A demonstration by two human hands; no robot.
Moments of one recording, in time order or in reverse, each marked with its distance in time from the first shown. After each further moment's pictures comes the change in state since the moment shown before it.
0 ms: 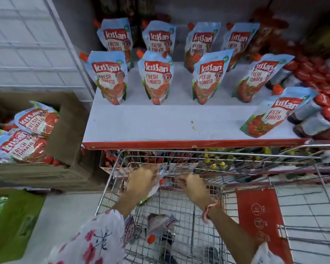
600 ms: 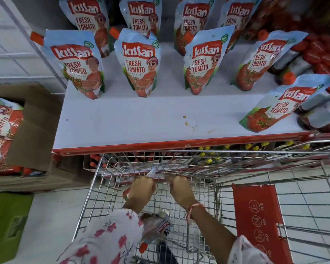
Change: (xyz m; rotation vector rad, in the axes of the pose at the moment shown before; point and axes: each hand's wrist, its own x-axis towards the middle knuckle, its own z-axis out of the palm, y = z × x) left_hand 0.026 0.003 0.071 0.101 -0.353 -0.143; right_hand 0.039 0.020 0.047 0.036 -0.041 0.110
